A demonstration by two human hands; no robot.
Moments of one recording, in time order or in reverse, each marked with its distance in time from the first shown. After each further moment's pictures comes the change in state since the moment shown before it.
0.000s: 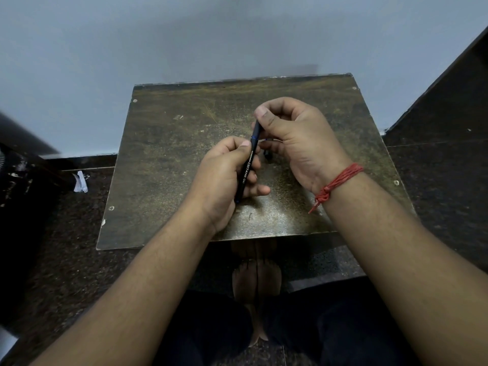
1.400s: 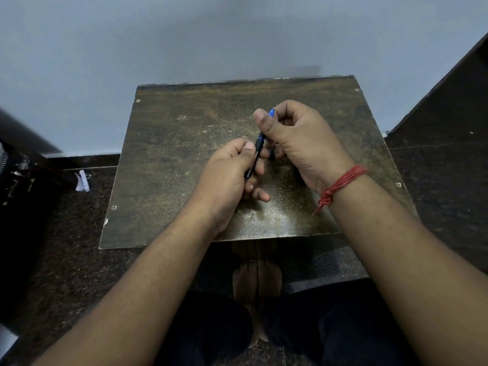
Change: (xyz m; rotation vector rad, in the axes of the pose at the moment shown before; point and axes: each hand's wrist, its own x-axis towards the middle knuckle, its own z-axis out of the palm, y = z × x) left_hand 0.001 -0.002 -0.001 0.067 -0.060 0.031; right_hand 0.000 0.000 -0.001 -0.195 0.011 -0.027
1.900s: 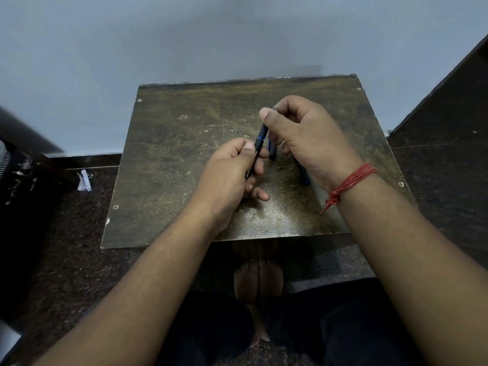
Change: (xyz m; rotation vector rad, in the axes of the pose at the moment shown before) left_hand 0.001 -0.001 -0.003 0.046 0.020 0.003; right_hand -0.001 -0.005 -0.006 -0.180 0.003 -0.088
